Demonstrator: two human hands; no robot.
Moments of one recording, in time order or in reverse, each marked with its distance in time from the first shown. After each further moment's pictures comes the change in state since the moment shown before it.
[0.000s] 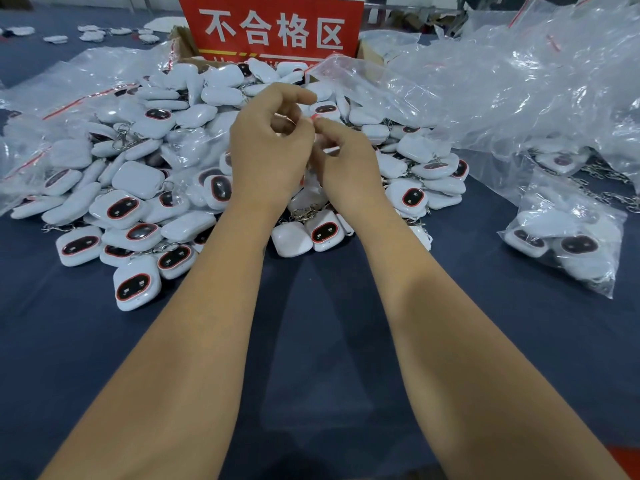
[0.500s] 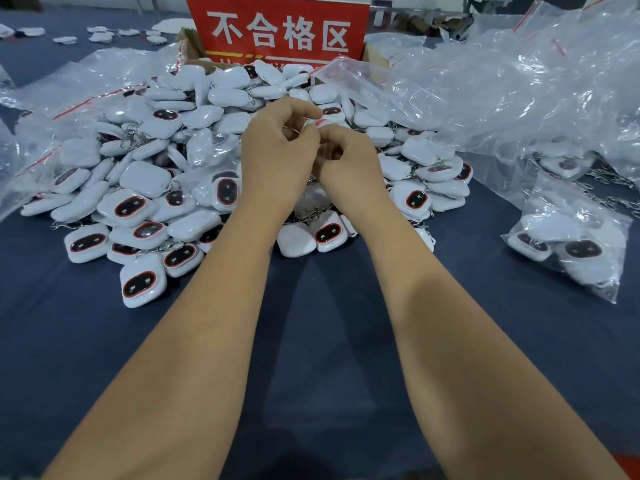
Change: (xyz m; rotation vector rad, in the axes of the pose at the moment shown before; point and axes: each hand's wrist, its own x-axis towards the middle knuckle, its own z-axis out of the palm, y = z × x) left_hand 0.001 -0.007 0.004 0.029 -0.025 -0.071; right_hand 0.001 0.000 0.000 -0.007 -0.025 0.039
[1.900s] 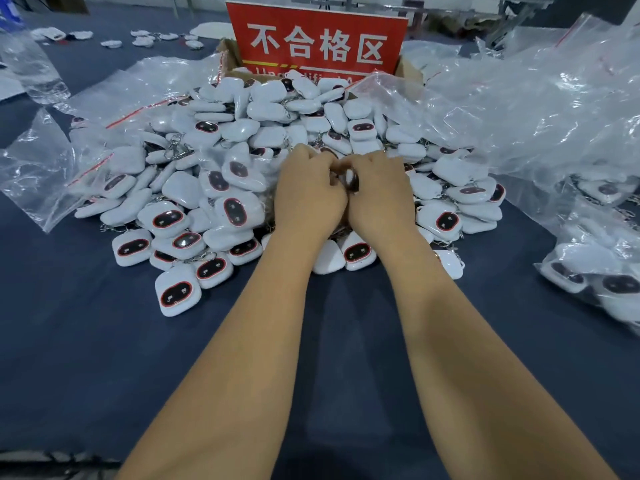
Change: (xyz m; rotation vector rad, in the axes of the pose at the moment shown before) left_hand 0.000 -0.029 0.000 0.563 -0.114 -0.005; right_hand 0.007 0.017 0.005 -0.769 -0.027 -0.121
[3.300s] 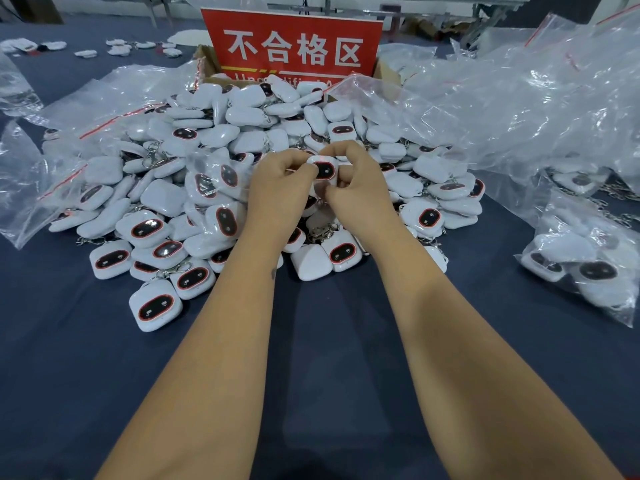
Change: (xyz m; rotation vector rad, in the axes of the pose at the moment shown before) left_hand -0.005 0.004 -0.021 -0.584 -0.060 -0.210; right_hand -0.010 -0.011 -0.012 0.920 -0.108 0.169
